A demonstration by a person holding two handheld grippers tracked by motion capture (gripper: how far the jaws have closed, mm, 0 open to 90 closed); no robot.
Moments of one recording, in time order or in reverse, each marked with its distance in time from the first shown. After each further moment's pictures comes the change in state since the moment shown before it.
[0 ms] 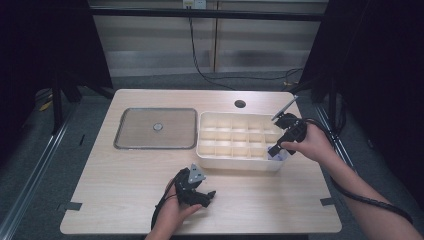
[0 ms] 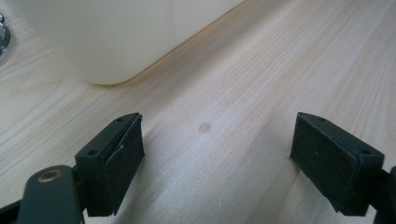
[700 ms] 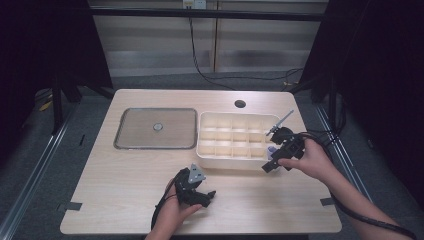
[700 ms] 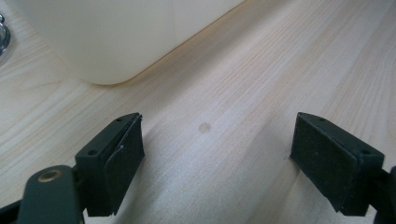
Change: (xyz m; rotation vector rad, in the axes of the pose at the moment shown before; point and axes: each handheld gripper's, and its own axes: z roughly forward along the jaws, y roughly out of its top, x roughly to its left) left arm 0.000 0.000 0.000 0.001 0.000 0.001; right arm 0.041 -0.023 0.008 -0.033 0.067 -0.124
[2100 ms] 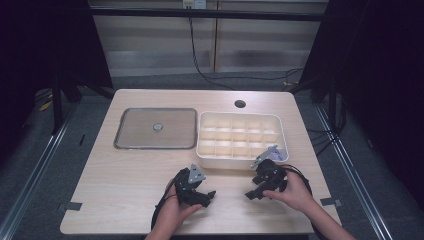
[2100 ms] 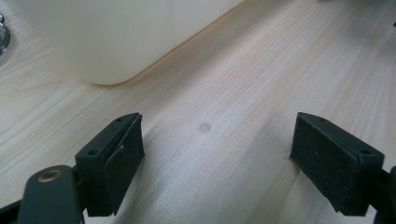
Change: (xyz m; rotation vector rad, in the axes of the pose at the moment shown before) left arm 0.000 0.000 0.000 0.001 0.000 0.000; right arm 0.032 -0.035 0.091 -0.111 0.085 -0.122
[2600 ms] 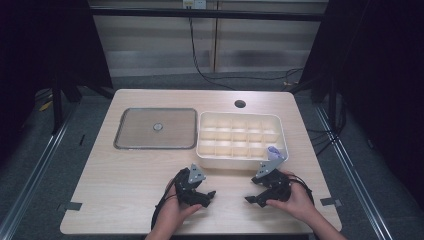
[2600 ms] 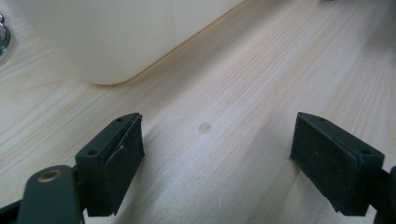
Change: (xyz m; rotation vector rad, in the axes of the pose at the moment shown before) left arm 0.000 0.000 0.000 -0.001 0.000 0.000; right arm 0.007 -0.027 0.007 -0.194 -0.059 -0.163
